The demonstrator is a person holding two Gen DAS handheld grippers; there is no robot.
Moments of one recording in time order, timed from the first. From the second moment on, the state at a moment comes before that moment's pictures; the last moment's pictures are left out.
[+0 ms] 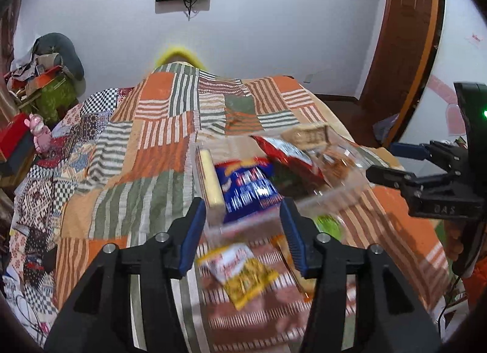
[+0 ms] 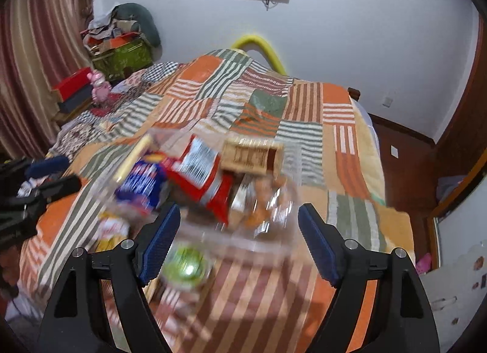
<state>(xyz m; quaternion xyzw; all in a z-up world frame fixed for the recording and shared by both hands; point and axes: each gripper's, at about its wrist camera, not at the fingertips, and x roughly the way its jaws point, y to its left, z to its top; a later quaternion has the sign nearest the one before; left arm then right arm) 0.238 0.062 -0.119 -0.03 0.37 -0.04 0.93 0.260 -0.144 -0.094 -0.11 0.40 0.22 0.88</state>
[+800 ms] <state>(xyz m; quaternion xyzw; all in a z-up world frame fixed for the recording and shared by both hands) 0.133 0.029 -0.173 -0.06 0.44 -0.06 0.89 0.130 -0.153 -0.180 -0.06 0.50 0.21 0.84</state>
